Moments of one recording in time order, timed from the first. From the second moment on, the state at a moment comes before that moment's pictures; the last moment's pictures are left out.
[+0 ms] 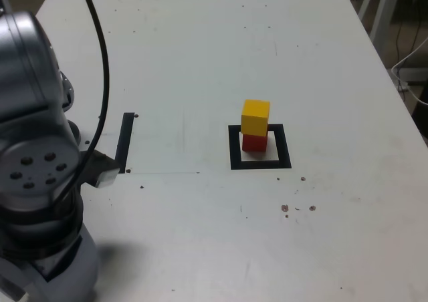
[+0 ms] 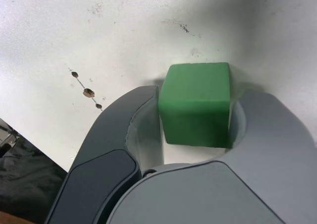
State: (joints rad) arm -1.10 1.87 -1.10 0.90 -0.24 -0.71
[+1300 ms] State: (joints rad) arm -0.74 1.80 -1.49 1.44 -0.04 -0.48
